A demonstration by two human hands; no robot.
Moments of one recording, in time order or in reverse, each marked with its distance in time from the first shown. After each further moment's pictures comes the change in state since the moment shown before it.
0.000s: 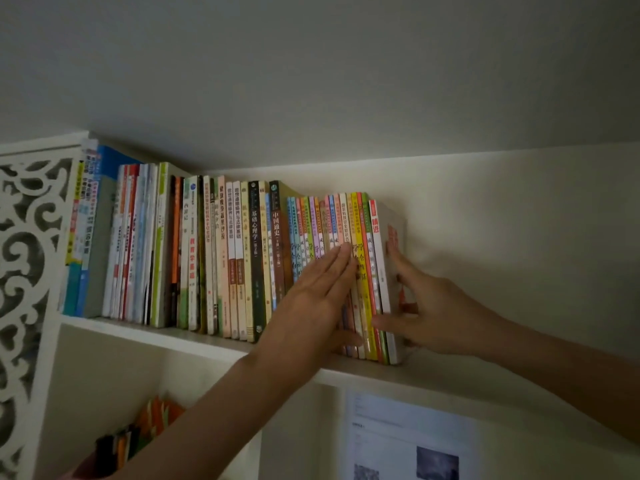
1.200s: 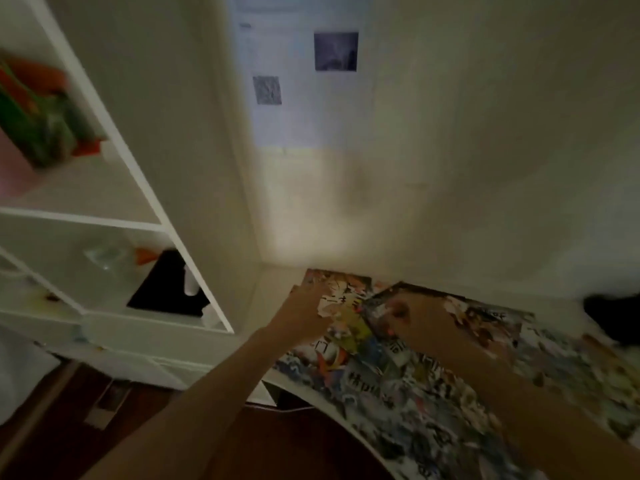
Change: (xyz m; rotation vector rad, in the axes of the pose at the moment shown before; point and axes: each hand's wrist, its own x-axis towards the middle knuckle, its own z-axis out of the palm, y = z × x) left_hand -0.374 0.243 0.205 -0.715 -1.136 -0.468; right_hand -0.420 0.154 0.290 0.068 -0.348 0.838
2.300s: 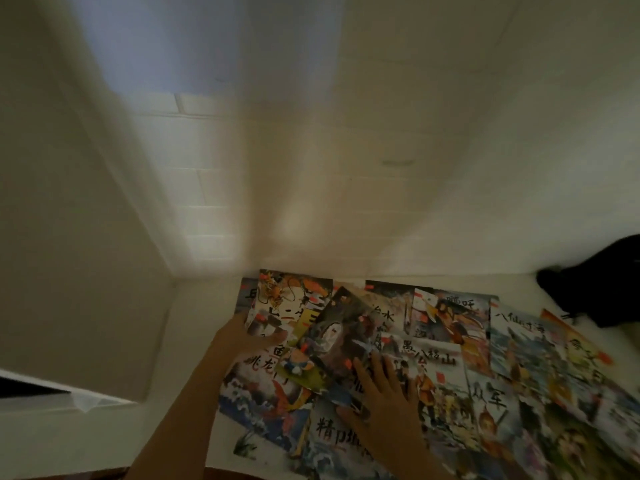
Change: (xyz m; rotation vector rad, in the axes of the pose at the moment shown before) left_hand 0.138 -0.117 0.087 -0.378 -0.275 -0.417; right_hand 0.008 0.095 0.171 -0.399 -0.120 0.400
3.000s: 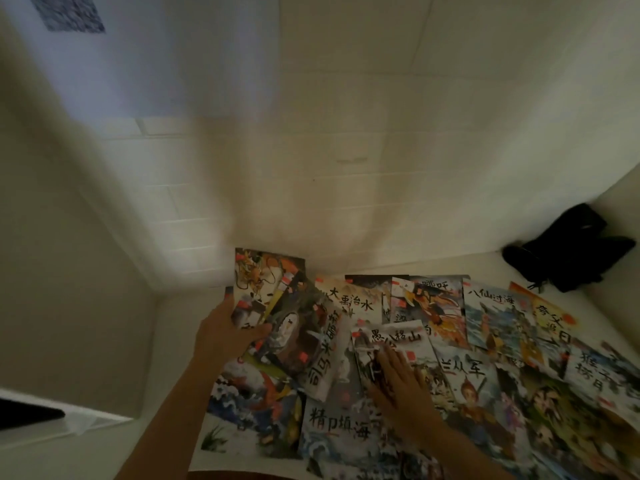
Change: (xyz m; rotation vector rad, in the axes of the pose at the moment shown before) left_hand -0.037 0.028 -0.012 0.024 0.265 0.298; right_hand -0.015 0.051 -0.007 0.331 -0.033 0.018
